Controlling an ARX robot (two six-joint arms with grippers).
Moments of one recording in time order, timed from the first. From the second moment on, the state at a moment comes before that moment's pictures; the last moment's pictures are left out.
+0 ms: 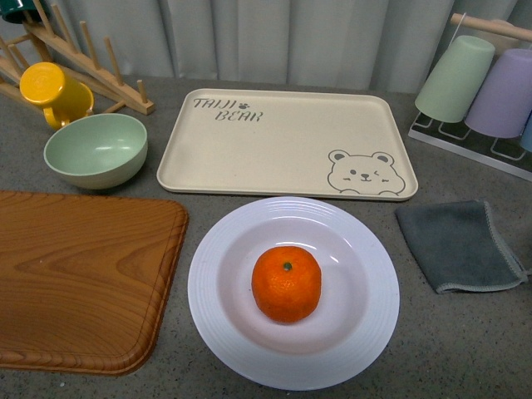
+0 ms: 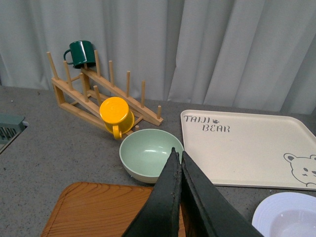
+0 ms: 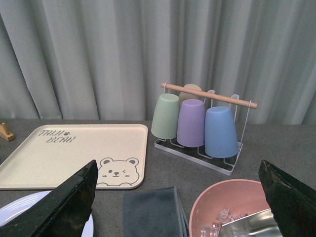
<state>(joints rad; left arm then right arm) -0.11 0.88 0.04 0.83 -0.10 -0.01 0.00 0.00 0.01 0.00 0.00 0.00</state>
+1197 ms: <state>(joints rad) 0.00 0.18 0.02 0.18 0.00 -0.01 0.00 0.00 0.01 0.00 0.00 0.00</state>
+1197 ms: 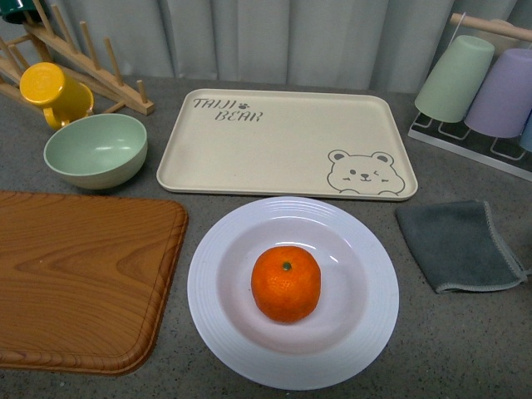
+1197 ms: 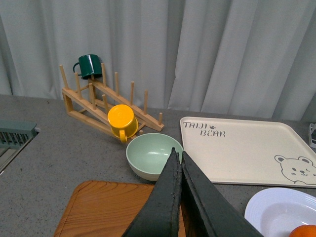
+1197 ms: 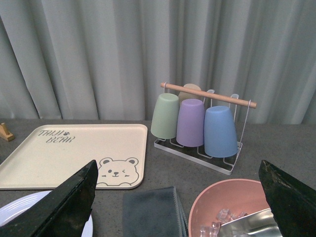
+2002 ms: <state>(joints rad) 0.00 0.00 0.02 0.00 0.00 -0.01 -0.06 0.47 0.10 -0.10 -0.03 0.00</state>
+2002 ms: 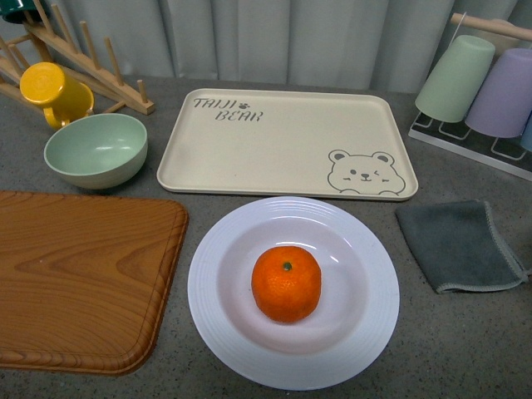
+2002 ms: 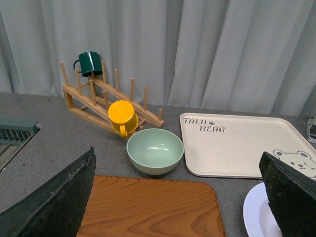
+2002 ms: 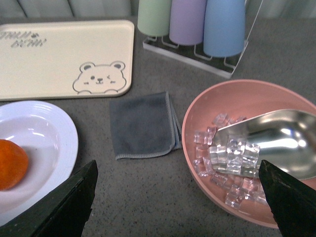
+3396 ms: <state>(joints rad) 0.00 0.00 0.02 0.00 0.00 -0.01 0.10 2.11 0.51 0.76 -0.73 0.78</state>
